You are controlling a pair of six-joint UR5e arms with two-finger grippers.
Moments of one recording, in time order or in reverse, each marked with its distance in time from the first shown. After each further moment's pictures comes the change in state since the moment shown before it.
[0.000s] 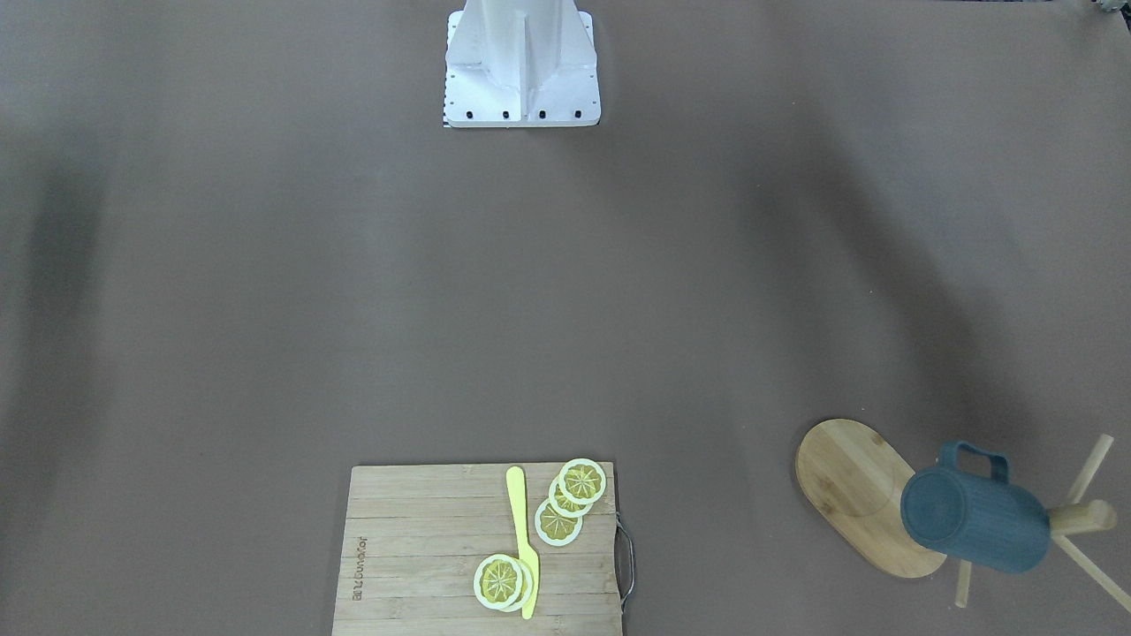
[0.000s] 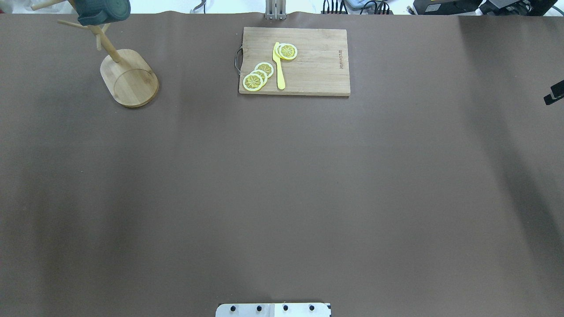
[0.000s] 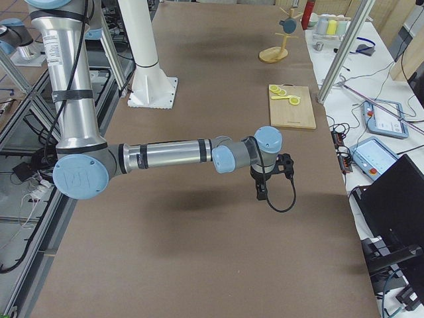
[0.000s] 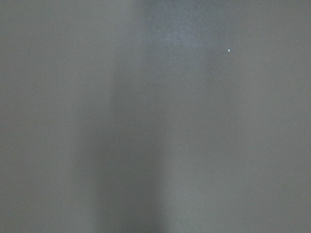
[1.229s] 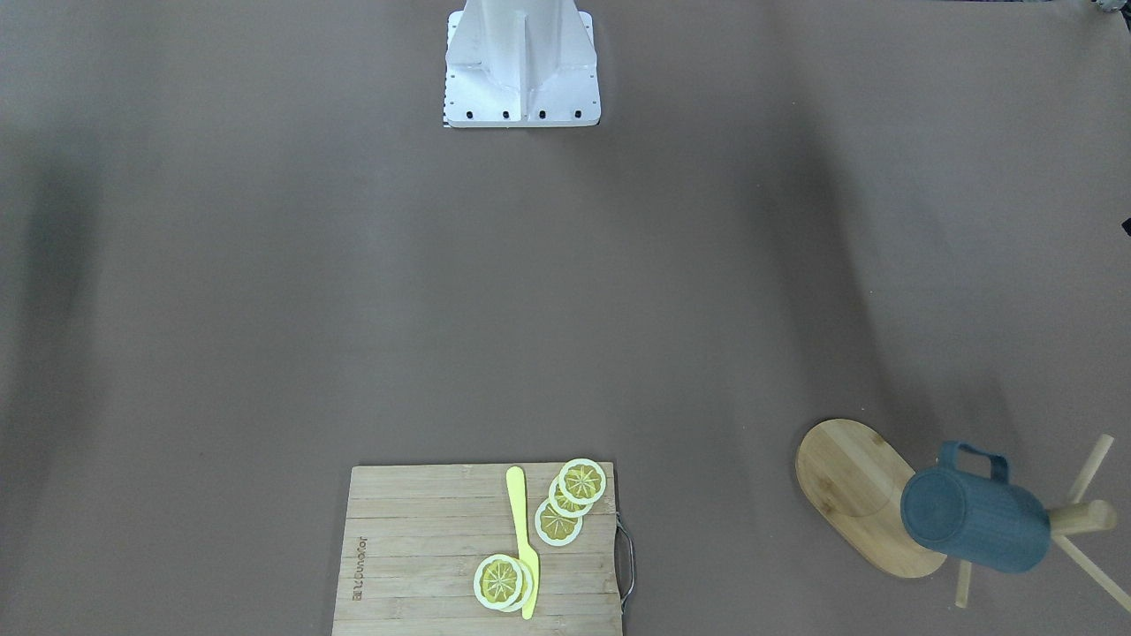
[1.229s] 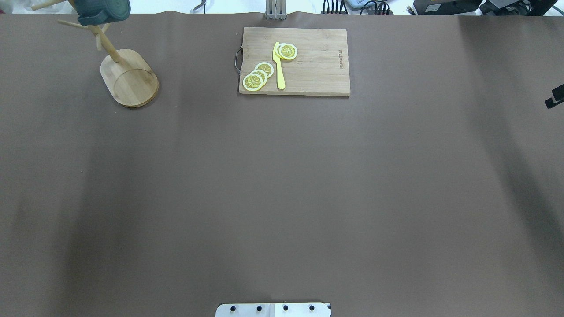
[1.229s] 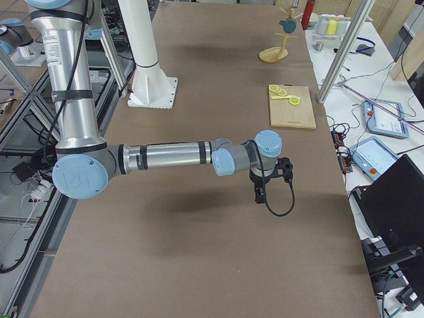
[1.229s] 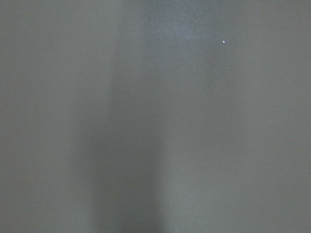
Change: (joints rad) left arm 0.037 0.002 -0.240 0.562 -0.380 0.162; right arm 0.000 -0.001 -0.021 -0.001 0.003 -0.006
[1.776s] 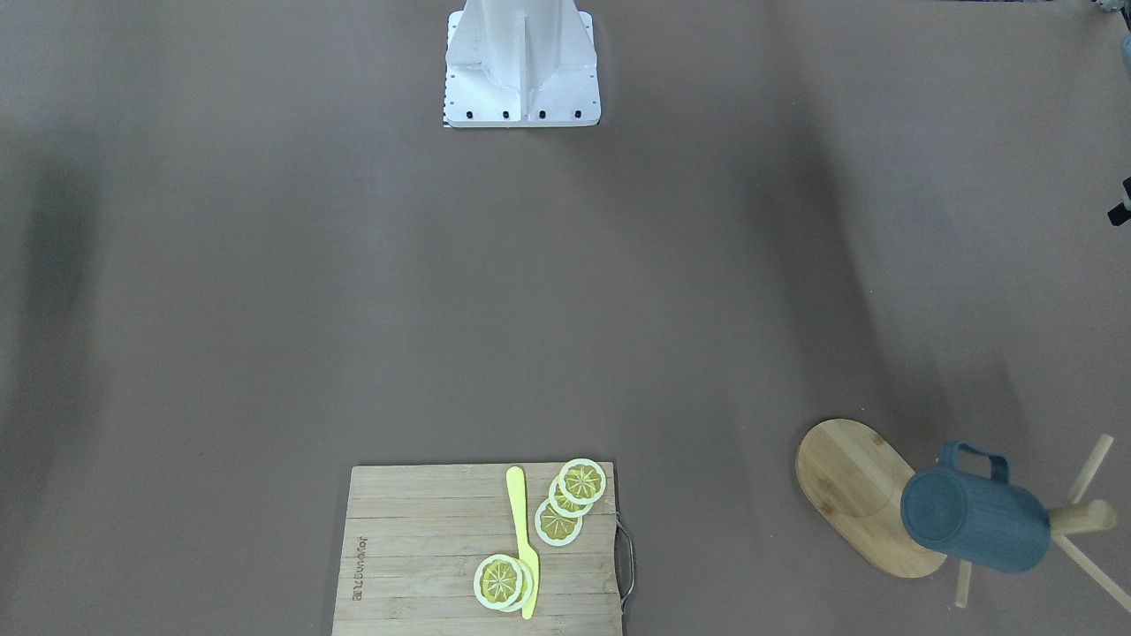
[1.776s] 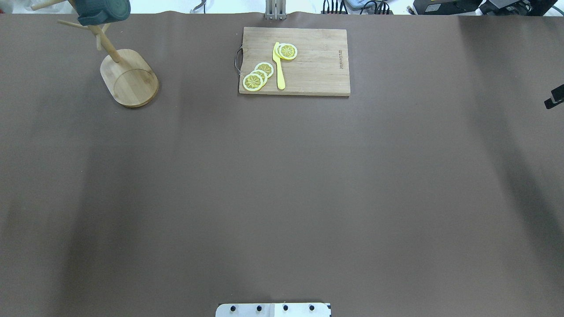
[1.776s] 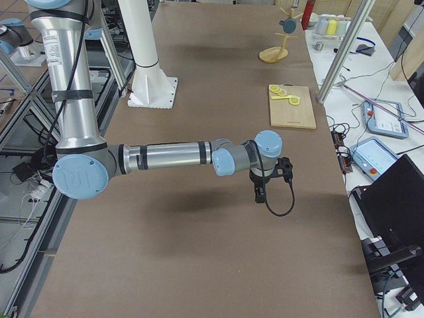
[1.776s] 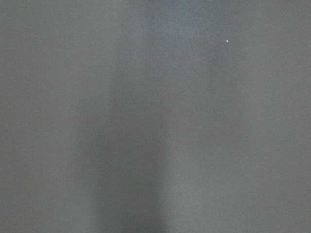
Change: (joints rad) left arm 0.004 0.033 -0.019 0.071 0.008 0.163; right arm -0.001 0.002 0.000 0.000 0.009 -0.003
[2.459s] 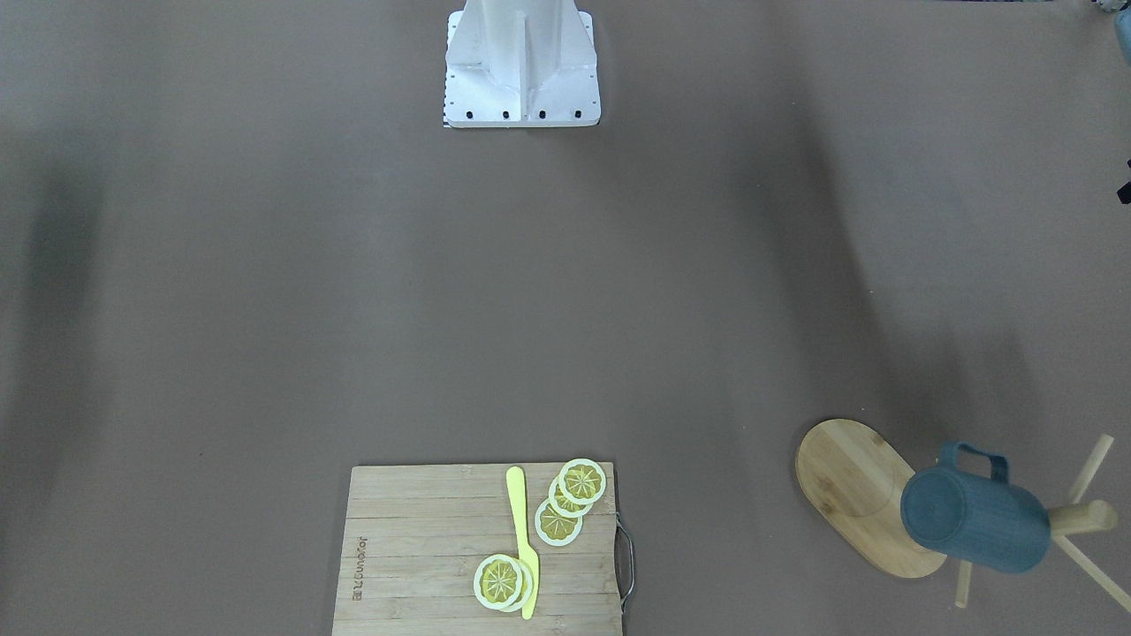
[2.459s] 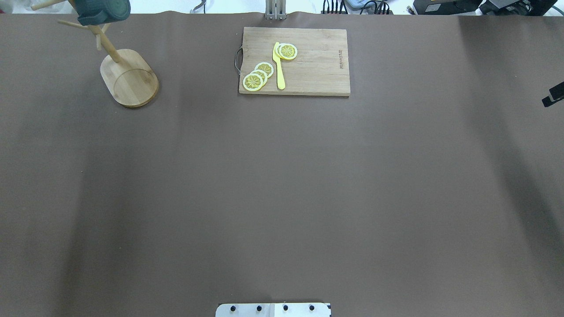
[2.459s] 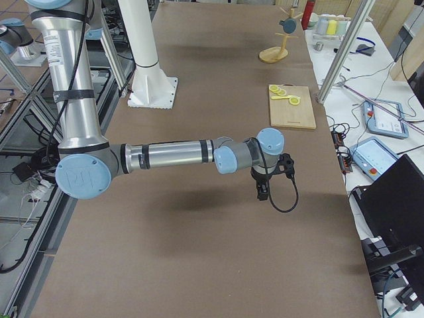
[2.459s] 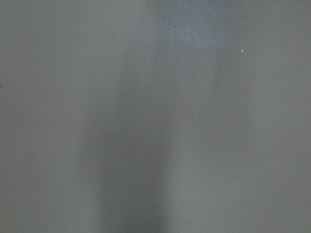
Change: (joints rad) left arm -0.006 0.077 -0.051 -0.003 0.085 0.005; right arm 0.001 0.010 0.000 -0.013 0.008 -0.065
